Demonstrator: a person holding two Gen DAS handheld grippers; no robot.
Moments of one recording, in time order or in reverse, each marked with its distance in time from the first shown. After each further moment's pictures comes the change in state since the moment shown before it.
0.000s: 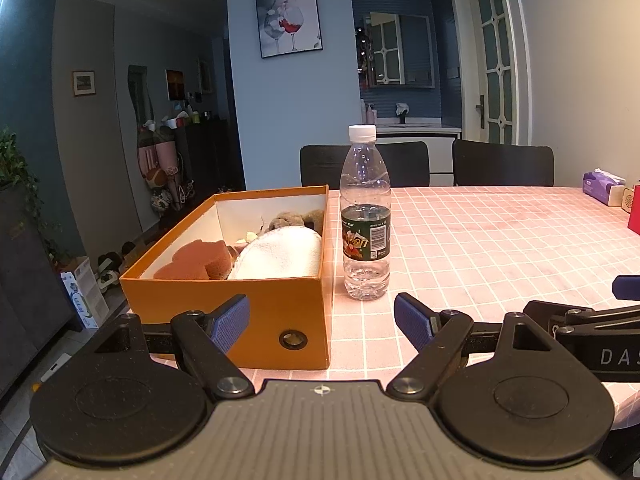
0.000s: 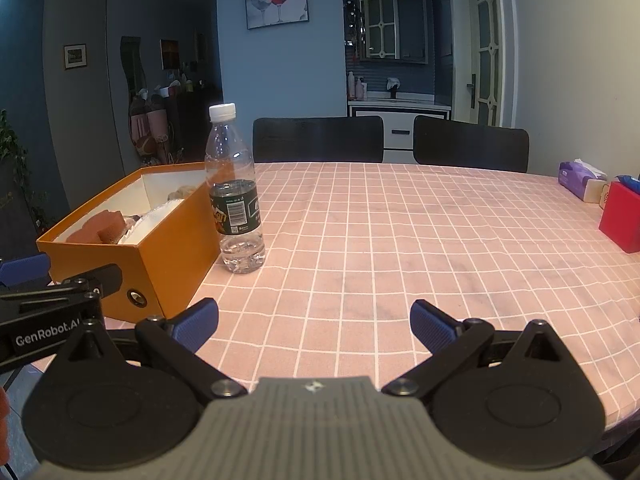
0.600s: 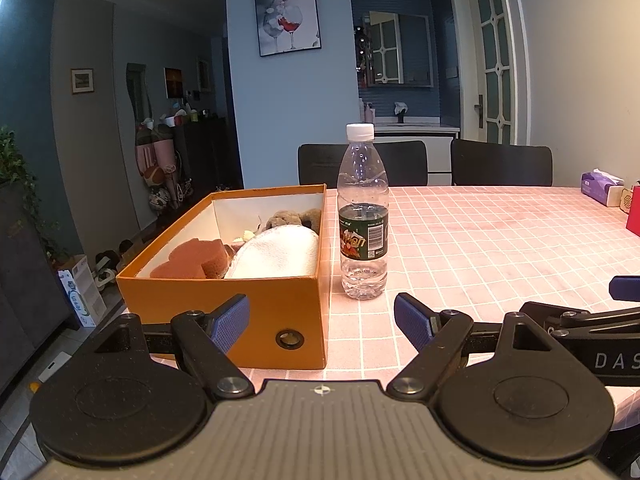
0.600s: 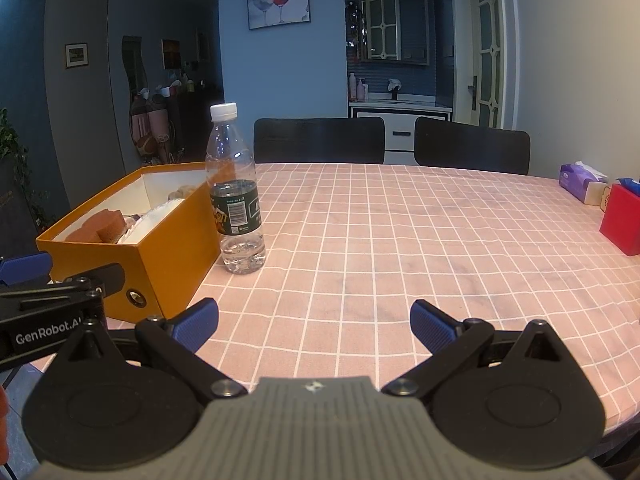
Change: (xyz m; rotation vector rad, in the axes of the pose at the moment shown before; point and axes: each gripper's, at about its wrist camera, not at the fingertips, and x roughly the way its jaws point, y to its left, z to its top) left arm 0.003 -0.002 0.001 -0.003 0.005 -0.002; right arm 0.002 0.000 -0.001 -0.003 -0.002 0.000
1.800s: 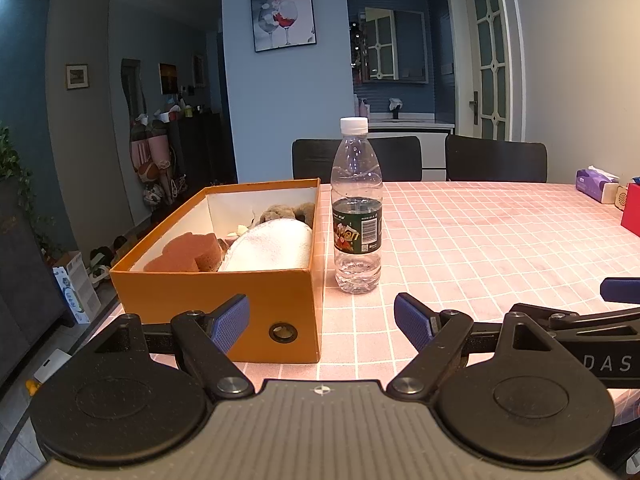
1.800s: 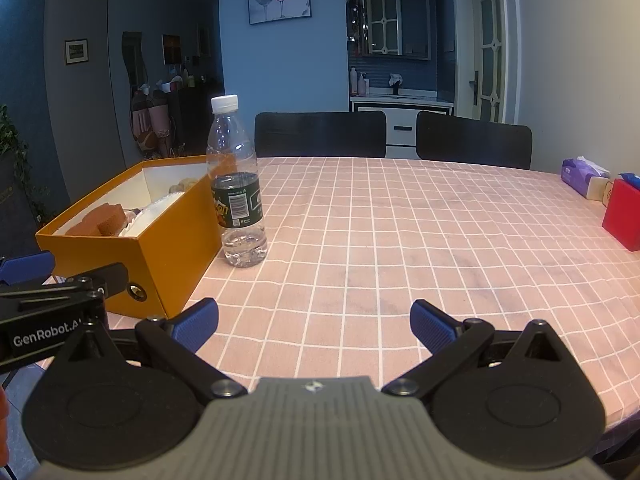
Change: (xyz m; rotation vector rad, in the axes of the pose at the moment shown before) left arm 0.000 -0.006 -0.004 0.002 0.013 -0.014; right arm 0.008 -0.002 -0.003 -0.004 0.016 0.008
